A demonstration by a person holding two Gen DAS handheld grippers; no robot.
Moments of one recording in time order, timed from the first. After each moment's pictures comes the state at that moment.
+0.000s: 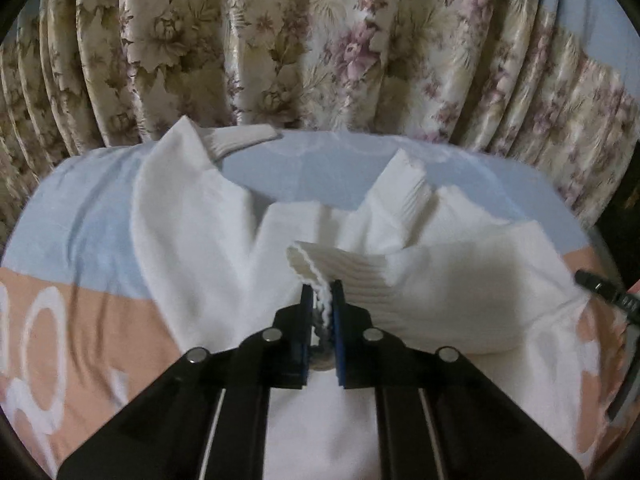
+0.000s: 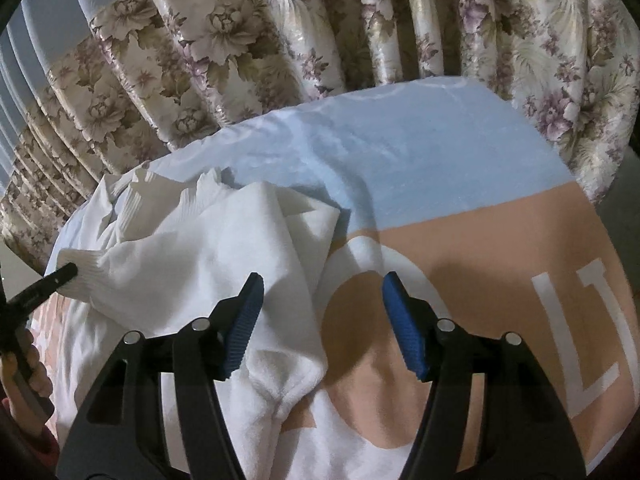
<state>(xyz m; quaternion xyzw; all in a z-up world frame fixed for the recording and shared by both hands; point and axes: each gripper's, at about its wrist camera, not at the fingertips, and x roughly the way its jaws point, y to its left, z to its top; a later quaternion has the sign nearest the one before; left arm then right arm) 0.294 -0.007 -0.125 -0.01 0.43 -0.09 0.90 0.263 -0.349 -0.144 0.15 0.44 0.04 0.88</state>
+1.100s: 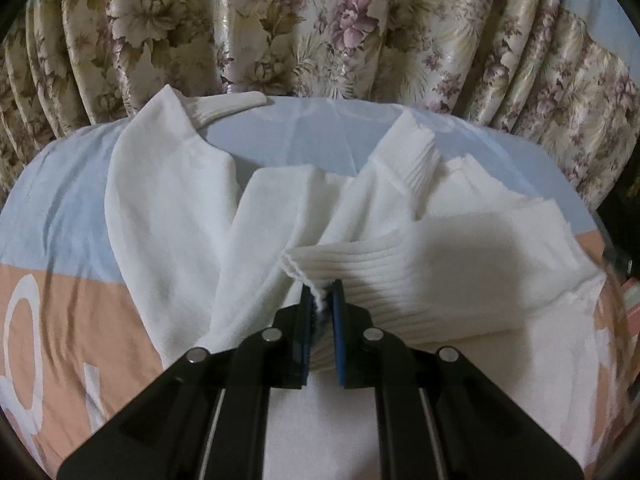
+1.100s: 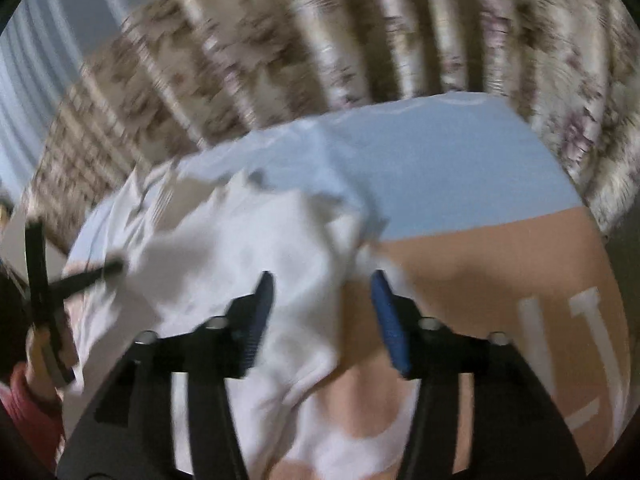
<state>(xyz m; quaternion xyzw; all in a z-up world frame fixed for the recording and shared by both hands) 0.301 -0.008 -0.150 -0.02 0.46 -0.11 0.88 0.243 -0.353 -0.128 0.11 0.43 0.10 0.89</state>
